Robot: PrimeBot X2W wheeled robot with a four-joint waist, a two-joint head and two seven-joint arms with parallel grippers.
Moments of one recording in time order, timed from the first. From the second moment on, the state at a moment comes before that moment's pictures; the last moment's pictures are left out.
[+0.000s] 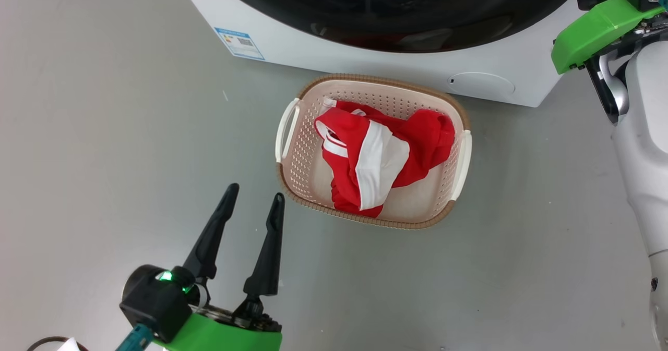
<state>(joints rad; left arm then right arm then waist) -0.15 0.04 -0.25 -0.04 -0.32 -0.05 -0.25 -1.03 -0.20 0.08 0.78 -0.01 0.14 -0.26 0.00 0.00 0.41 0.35</state>
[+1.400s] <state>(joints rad) -0.07 0.04 -0.14 -0.01 -0.22 0.01 -0.25 -0.28 -0.06 -0.01 0.26 -0.04 0.13 -0.26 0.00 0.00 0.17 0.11</state>
